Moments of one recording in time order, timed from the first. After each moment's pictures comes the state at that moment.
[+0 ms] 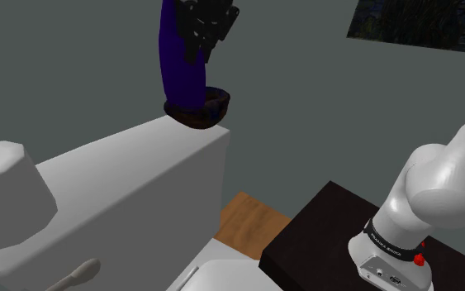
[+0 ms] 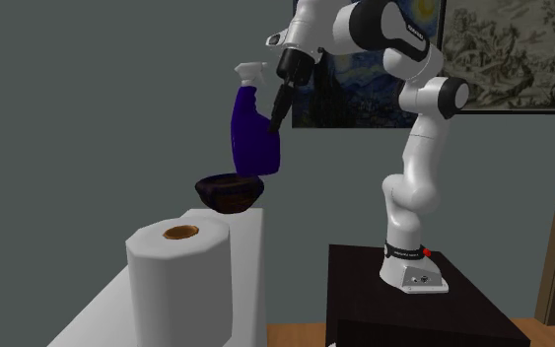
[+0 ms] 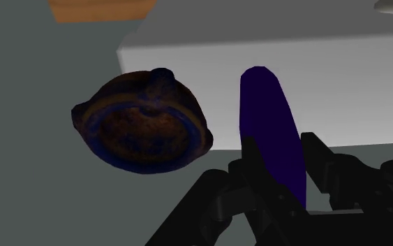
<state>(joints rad) 0.15 -0.26 0.53 -1.70 -0.02 1.81 0.45</state>
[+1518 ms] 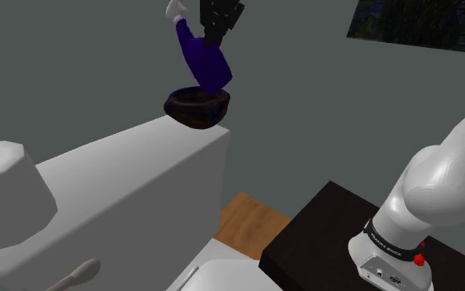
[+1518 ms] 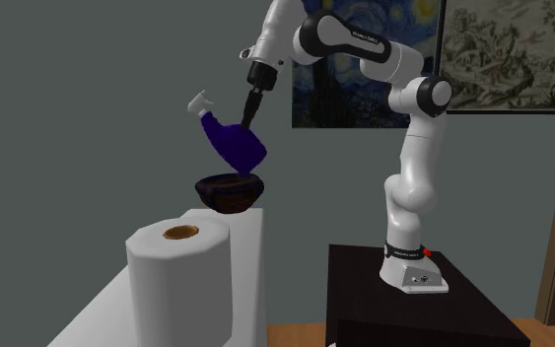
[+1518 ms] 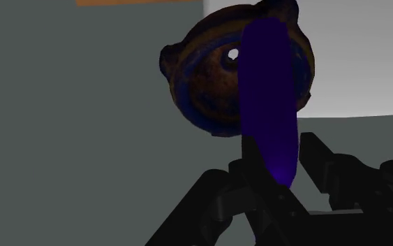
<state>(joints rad) 0.05 -0.19 0.36 -1.64 0.01 1.82 0.18</state>
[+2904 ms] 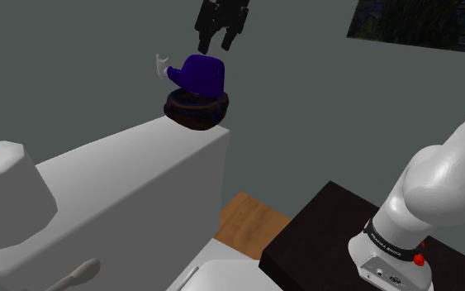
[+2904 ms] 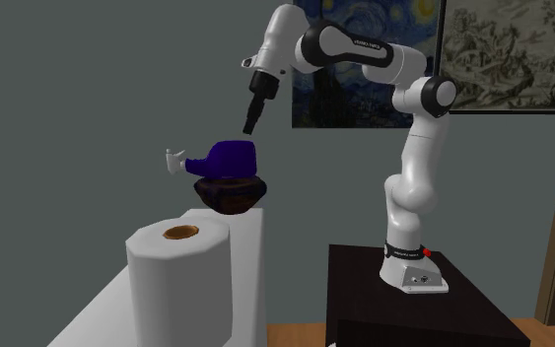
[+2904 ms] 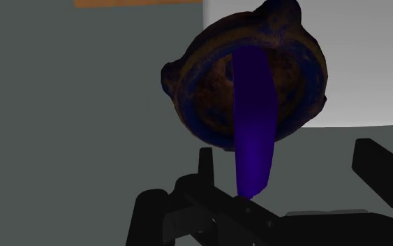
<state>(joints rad) 0.06 -0.22 0.36 -1.74 0.03 1.89 0.18</state>
